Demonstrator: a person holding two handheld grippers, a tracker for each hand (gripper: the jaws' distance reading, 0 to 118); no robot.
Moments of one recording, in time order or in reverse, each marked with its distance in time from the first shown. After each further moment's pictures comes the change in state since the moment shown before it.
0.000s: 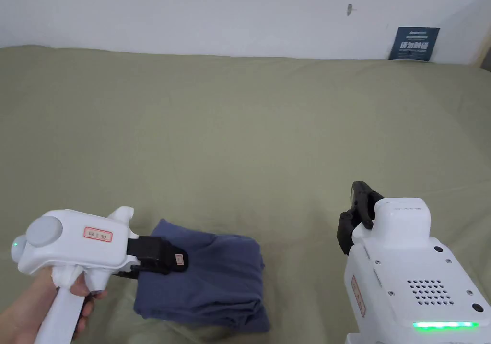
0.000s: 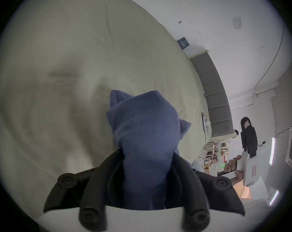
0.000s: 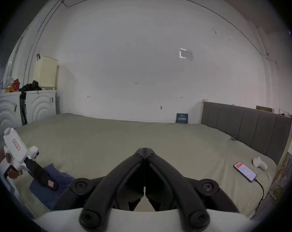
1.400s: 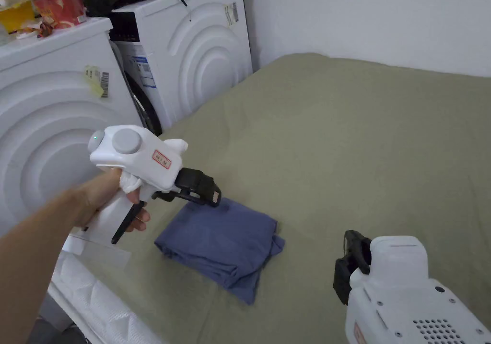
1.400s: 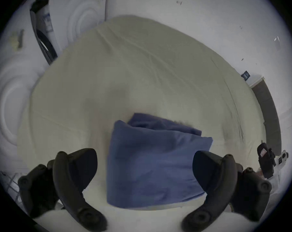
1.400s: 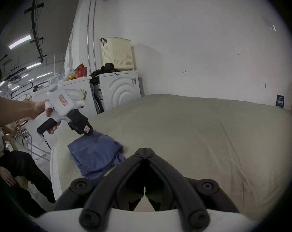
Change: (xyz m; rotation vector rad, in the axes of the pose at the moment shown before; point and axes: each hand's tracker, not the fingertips) left arm -0.207 0.072 0.312 0.258 0.672 0.017; right arm -0.360 -0.022 -0.096 -0.190 0.706 -0.053
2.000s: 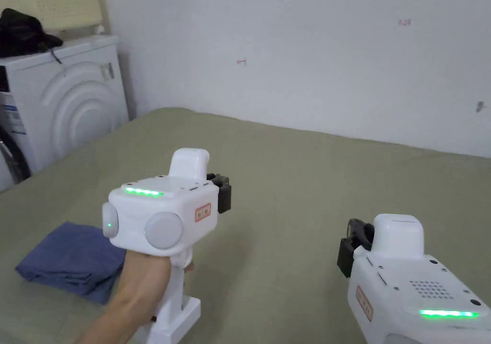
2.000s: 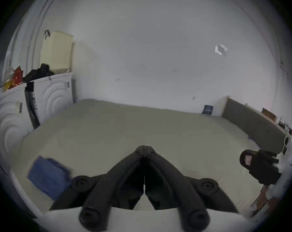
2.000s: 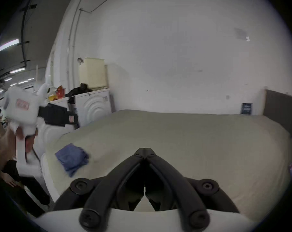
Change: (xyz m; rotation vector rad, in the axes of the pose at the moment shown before) left arm 0.411 -0.122 0.068 0.742 -0.131 -0.150; right arm 0.178 0.077 0.252 0.121 -0.388 0.022
